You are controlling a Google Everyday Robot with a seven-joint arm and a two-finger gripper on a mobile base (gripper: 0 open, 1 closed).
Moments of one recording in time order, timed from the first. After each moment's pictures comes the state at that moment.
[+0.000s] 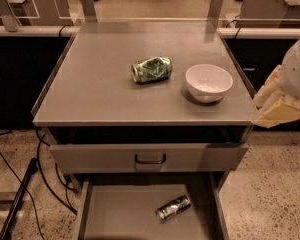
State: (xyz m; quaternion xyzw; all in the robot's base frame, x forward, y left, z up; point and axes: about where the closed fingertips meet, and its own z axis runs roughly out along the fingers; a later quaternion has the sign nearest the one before) arm 0.421 -0.220 0.943 -0.59 0.79 -0.03 0.16
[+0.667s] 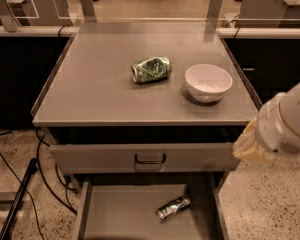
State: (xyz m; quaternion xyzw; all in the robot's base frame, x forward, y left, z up) arm 0.393 -0.205 0.852 -0.58 0.80 0.00 0.17
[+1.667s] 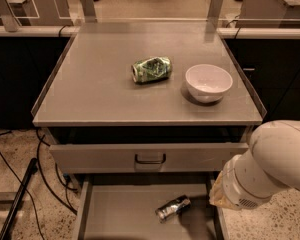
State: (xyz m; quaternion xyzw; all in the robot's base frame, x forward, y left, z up) arm 0.355 -0.176 0.713 -0.61 0.78 0.03 0.12
